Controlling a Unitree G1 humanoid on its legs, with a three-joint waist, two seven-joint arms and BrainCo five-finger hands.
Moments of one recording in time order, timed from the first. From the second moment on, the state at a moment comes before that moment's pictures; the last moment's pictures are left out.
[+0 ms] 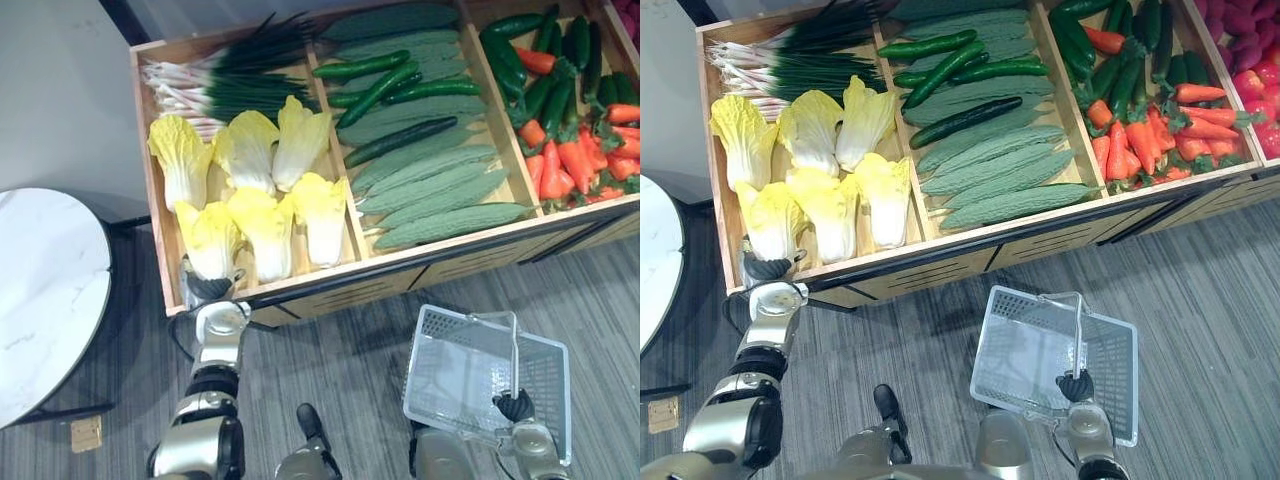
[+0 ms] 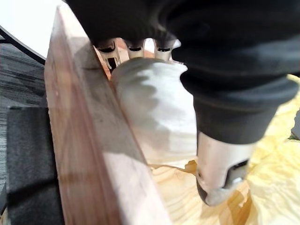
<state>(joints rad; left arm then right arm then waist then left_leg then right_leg) -0.51 0.24 0.29 0.81 0.24 0.03 0.56 -0.05 -0.20 -0.27 0.98 -0.32 -0.15 -0.17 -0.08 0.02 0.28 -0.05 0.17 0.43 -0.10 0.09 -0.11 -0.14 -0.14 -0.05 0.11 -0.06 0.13</state>
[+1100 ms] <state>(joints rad) -0.33 0.02 0.30 0.18 0.21 0.00 0.75 -0.03 -0.19 -0.30 1.00 -0.32 -0.15 -0.17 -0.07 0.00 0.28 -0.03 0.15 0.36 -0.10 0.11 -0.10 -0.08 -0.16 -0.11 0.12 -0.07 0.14</state>
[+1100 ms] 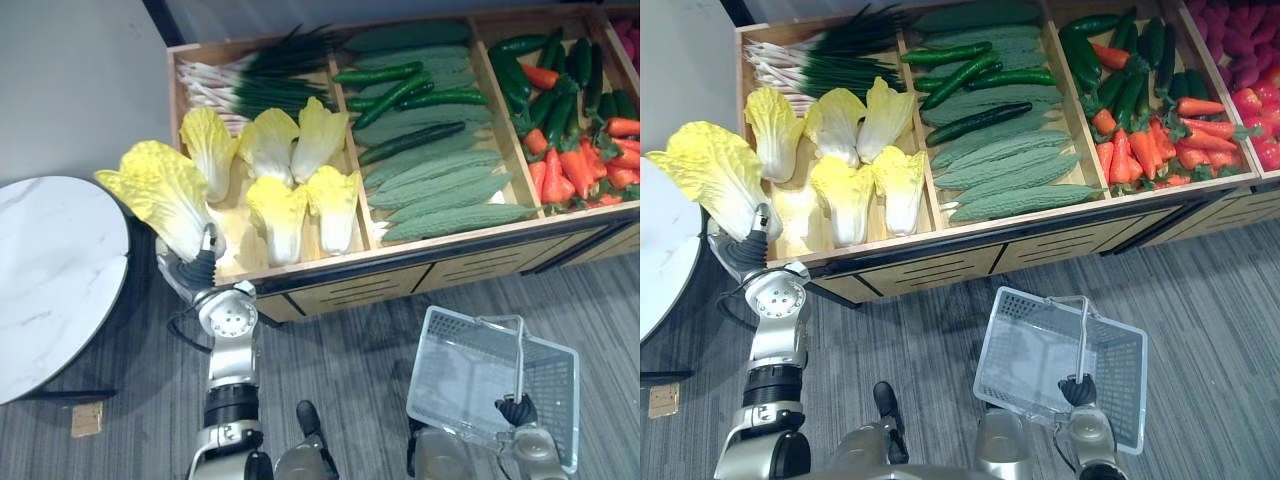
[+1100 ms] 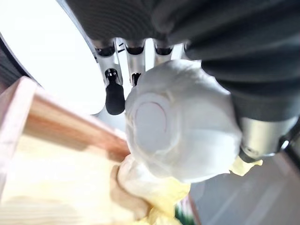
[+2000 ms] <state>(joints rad) -0.10 0.24 -0.29 -0.13 0.29 -0.24 0.35 0.02 -0.46 -0.12 0.83 -0.49 -0.15 -0.11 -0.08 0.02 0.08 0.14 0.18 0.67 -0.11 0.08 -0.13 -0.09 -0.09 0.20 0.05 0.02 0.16</state>
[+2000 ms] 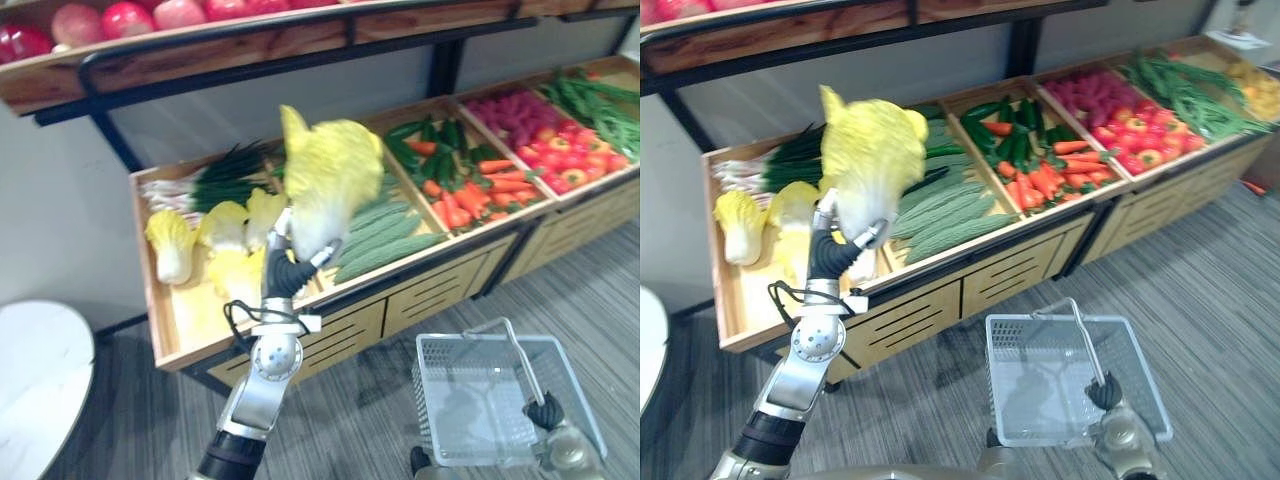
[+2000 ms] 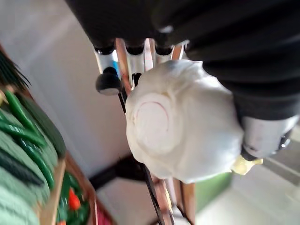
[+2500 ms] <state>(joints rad) -0.21 0.51 -0.73 -0.18 0.04 -0.35 0.01 0.08 -0.76 0.14 0.32 -0.46 -0.24 0.03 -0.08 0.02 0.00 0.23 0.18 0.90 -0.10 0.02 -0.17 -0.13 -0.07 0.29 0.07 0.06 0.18</state>
